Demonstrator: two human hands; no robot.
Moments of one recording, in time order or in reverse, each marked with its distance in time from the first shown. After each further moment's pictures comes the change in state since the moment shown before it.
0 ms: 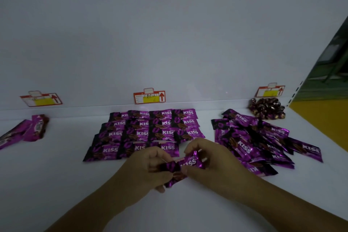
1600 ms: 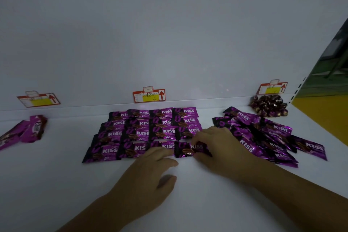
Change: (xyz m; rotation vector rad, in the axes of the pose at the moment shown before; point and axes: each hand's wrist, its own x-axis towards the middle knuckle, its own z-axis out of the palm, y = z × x) left_hand 0.012 -0.037 0.001 0.823 0.090 0.546; right_hand 0.034 0.040 -0.014 -0.601 -0.010 -0.140
